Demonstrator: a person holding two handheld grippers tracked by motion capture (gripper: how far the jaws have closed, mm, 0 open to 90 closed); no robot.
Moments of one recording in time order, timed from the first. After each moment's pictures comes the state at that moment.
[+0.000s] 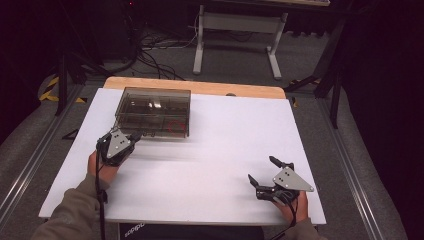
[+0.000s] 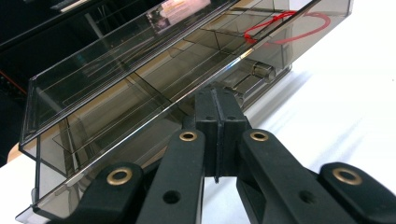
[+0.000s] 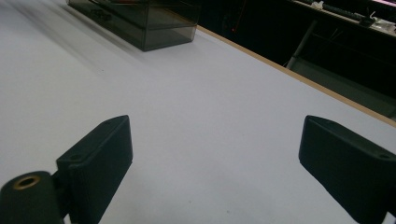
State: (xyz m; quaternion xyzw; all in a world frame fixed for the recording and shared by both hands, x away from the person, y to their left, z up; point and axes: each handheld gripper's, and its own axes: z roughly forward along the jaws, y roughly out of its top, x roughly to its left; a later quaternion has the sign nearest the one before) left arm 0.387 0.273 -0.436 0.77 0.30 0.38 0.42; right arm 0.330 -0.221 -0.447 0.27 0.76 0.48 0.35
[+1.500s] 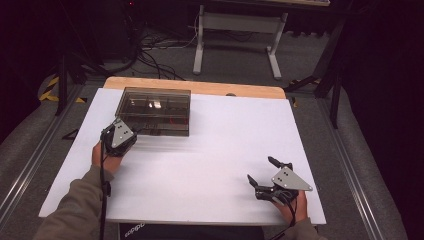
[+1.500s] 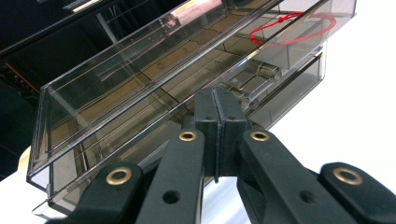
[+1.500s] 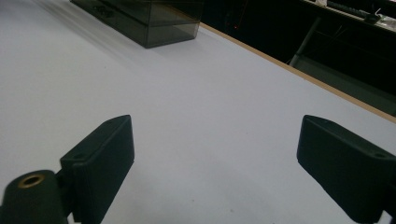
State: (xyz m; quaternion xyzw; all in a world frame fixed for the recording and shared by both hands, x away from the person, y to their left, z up) left arm 0.414 0.271 -0.434 0.76 0.31 0.39 0.42; right arm 0.331 -0.219 -0.448 0.27 0.77 0.47 0.34
